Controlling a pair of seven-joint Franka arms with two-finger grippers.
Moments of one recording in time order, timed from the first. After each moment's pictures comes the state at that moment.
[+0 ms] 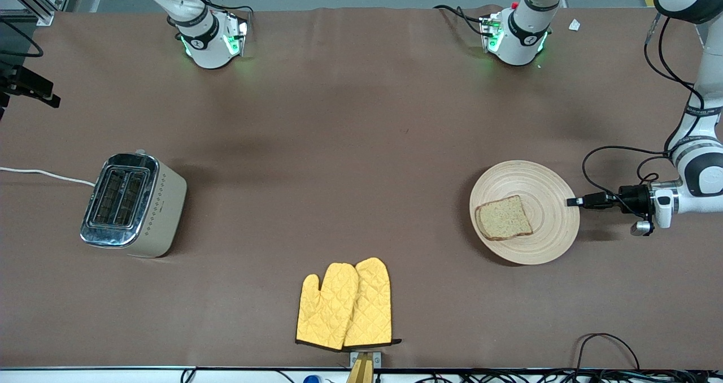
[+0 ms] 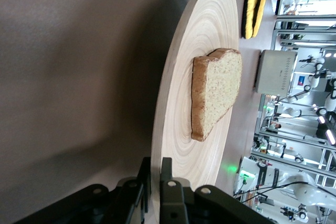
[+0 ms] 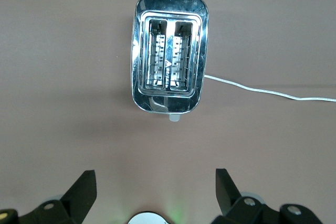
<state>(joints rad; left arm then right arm) 0.68 0.86 -0.29 -1.58 -0.65 1.72 0.76 -0.12 -0.09 -0.01 -1.62 -0.03 1.46 -0.12</state>
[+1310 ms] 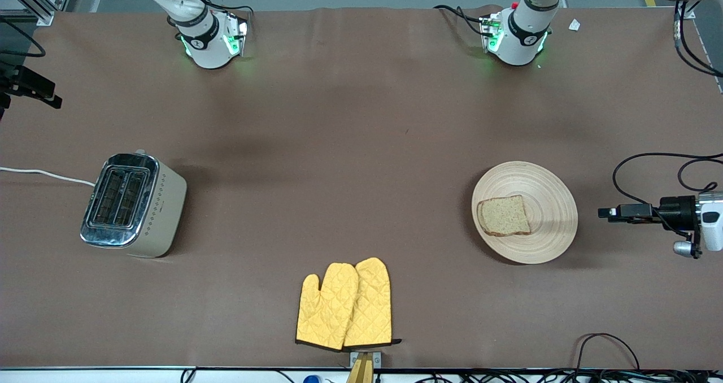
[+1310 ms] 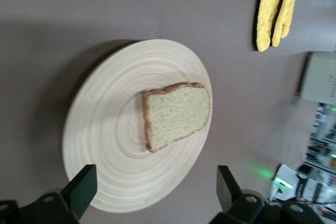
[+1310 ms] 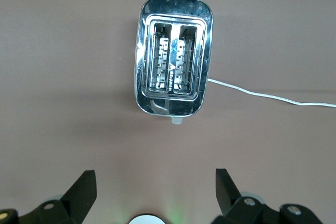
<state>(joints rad) 0.63 0.70 -0.48 -1.34 -0.34 1.65 0.32 -0.12 -0.09 0.00 -1.62 -0.02 1.47 -0.12</state>
